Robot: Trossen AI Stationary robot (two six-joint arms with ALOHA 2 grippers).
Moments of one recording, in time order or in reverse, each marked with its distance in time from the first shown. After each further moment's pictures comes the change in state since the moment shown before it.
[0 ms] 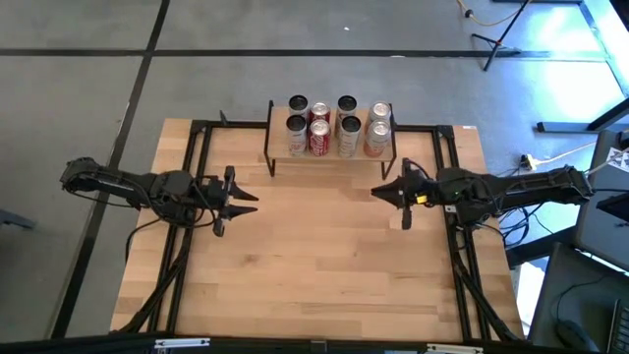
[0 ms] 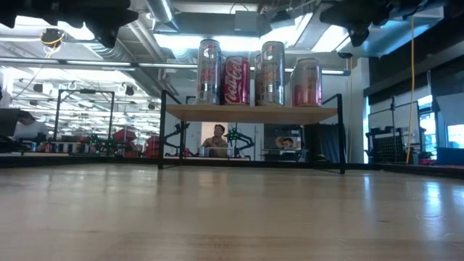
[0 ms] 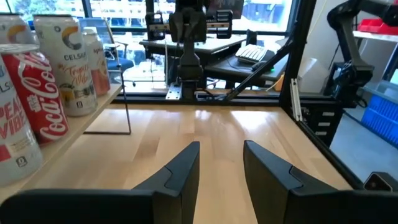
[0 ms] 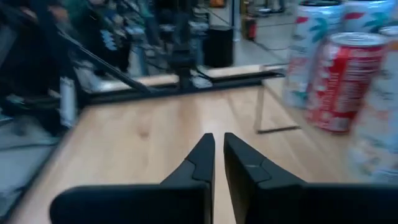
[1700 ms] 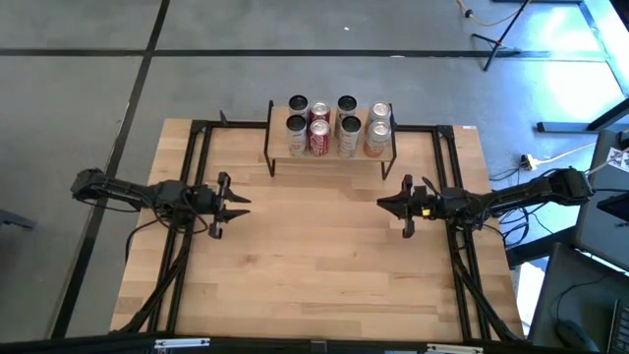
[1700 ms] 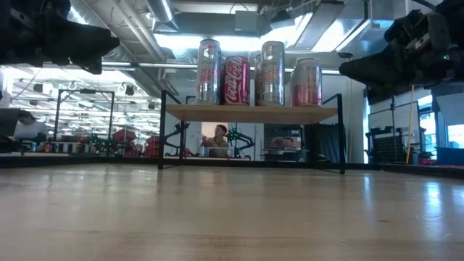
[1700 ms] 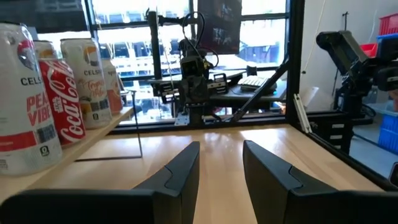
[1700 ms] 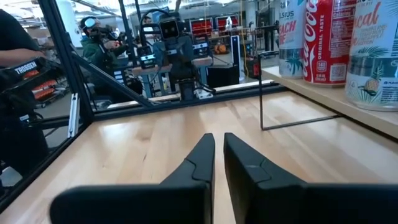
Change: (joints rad) left arm 0.000 -0.322 -0.375 0.251 -0.003 0.126; right arm 0.000 -0.005 -0.587 0.800 0.020 0.004
